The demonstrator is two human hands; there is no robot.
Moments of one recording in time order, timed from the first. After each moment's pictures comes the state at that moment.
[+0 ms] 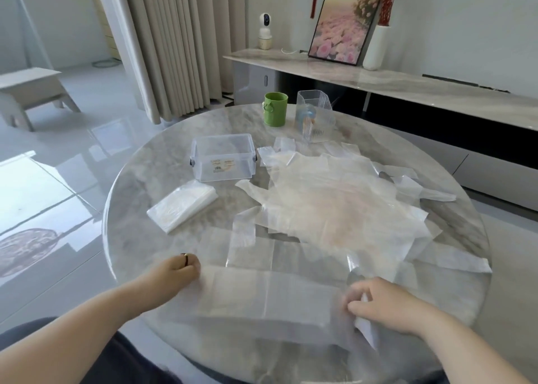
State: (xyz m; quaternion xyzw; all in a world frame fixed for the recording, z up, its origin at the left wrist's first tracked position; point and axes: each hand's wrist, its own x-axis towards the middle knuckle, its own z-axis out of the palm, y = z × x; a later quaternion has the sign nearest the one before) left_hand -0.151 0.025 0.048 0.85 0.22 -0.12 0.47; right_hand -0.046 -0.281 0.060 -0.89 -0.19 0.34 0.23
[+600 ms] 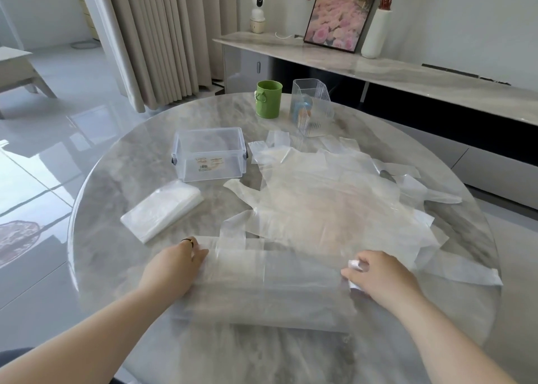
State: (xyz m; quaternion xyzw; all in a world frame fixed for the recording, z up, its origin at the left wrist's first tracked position) left_hand -0.081 0.017 0.011 0.94 0.29 -0.05 0.20; right_hand 0.008 -0.262 0.042 -0.98 -0.06 0.14 0.16
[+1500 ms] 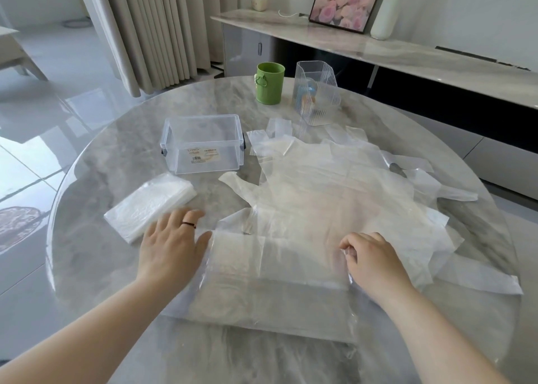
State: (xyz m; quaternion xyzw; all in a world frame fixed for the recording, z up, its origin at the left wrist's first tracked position) left_hand -0.062 0.011 0.016 0.97 0.22 0.11 0.10; right_hand 0.039 -0.248 0.018 -0.97 -0.20 0.04 0.12
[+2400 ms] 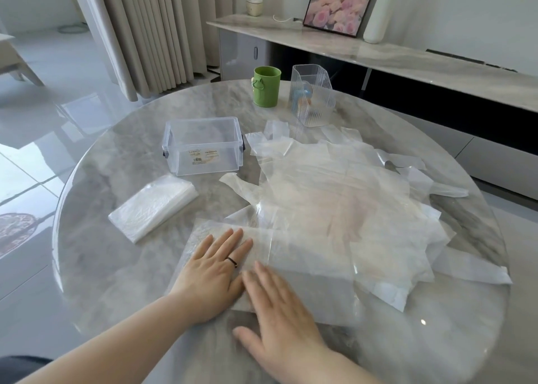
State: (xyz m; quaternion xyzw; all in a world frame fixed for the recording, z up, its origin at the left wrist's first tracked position) left_hand -0.072 -0.018 -0.005 0.99 -0.01 -0.10 0.09; right_hand -0.071 -0.171 -0.014 -0.93 -0.37 0.02 0.06
